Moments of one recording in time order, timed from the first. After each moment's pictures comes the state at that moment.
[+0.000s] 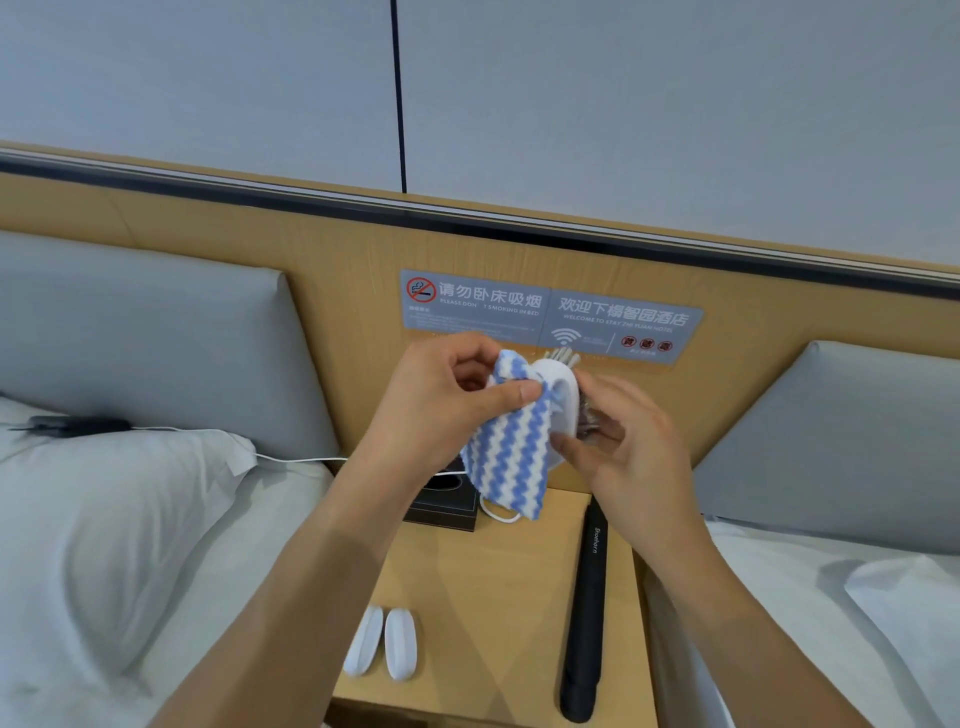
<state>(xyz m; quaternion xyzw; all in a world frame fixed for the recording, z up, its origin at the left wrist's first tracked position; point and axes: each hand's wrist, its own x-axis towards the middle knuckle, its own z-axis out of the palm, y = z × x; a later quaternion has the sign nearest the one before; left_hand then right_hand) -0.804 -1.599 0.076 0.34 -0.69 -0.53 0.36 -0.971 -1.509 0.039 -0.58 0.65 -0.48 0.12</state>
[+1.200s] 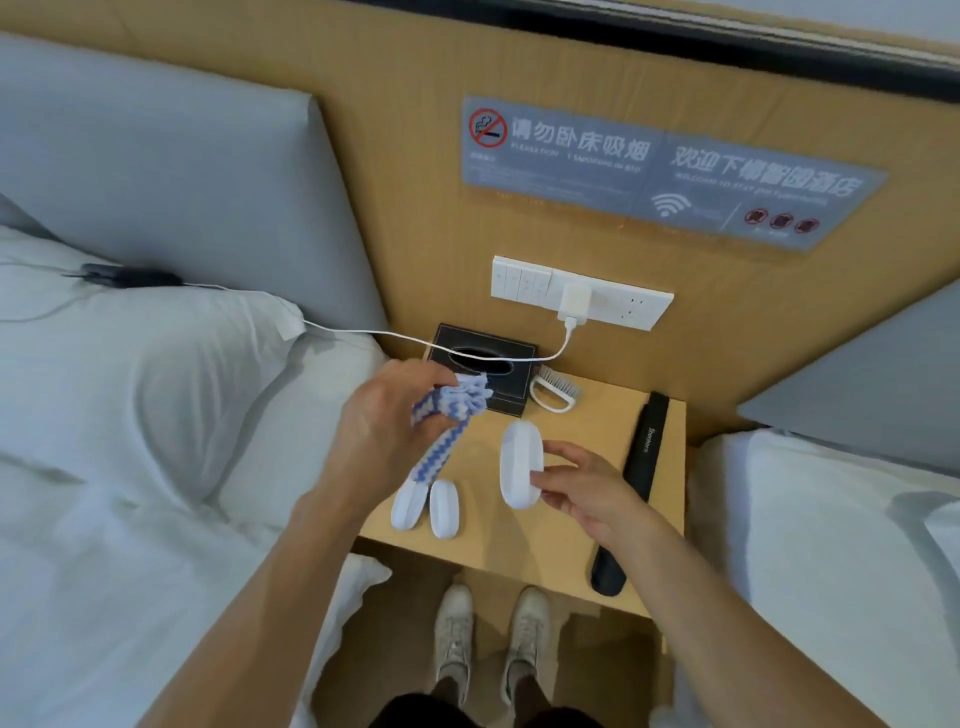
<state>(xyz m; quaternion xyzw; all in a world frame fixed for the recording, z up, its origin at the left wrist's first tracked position) -0.716 -1.586 -0.072 0.47 -0.81 -0.23 0.26 -0.938 -1.514 -0.163 -0.13 0.67 -0.35 0.64</state>
